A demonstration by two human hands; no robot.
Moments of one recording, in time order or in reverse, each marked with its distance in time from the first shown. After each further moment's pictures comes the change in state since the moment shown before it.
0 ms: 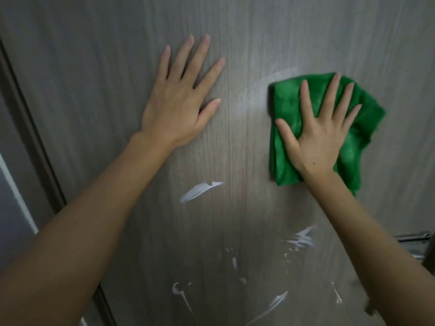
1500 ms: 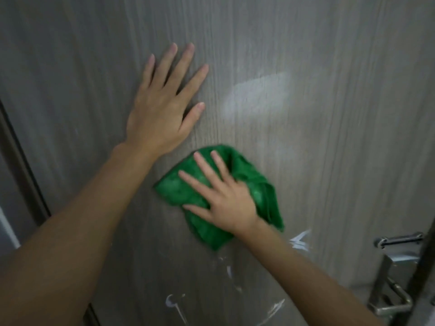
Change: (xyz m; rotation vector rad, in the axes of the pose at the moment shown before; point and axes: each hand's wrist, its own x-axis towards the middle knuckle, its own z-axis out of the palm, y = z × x) left_hand -0.001 -0.003 0.003 -0.041 0.060 -0.016; right_hand -0.091 -0.103 0.019 0.323 -0.123 -0.520
